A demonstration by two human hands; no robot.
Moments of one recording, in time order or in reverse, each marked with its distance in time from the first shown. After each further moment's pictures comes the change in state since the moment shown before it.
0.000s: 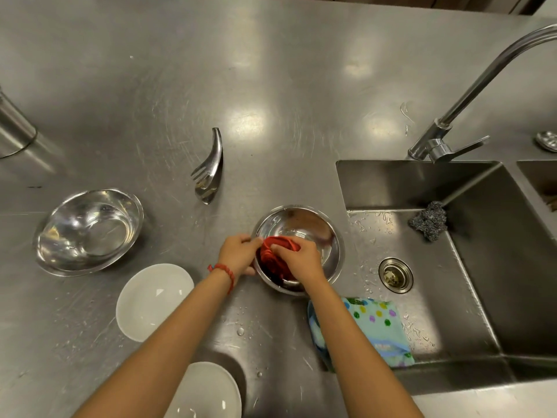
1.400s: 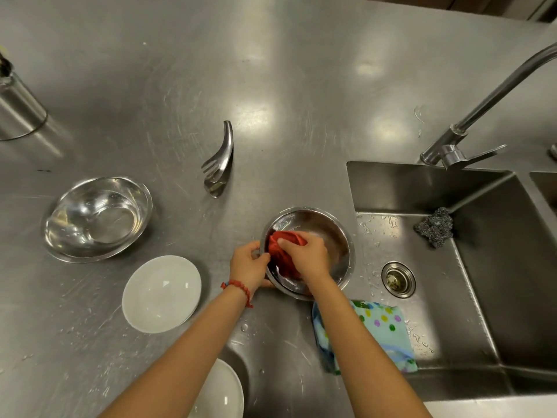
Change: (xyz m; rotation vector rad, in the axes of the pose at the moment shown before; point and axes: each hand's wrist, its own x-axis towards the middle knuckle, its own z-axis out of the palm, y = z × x) left_hand -0.025 -0.019 0.010 -0.177 0.016 0.016; right_hand -0.004 -0.016 0.002 -0.070 0.043 0.003
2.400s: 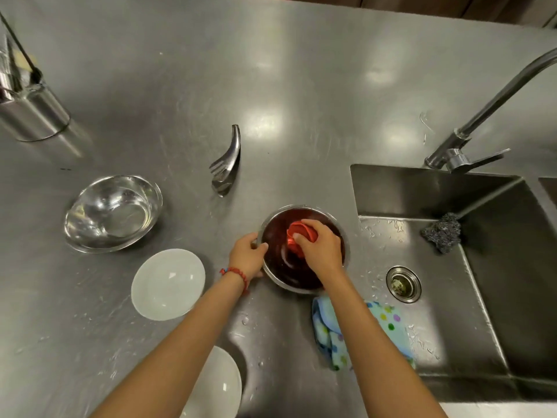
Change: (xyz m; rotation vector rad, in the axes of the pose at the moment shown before) left_hand 0.007 0.006 -0.006 0.187 0.067 0.026; right_hand 0.012 0.014 -0.021 -0.170 0.033 -0.194
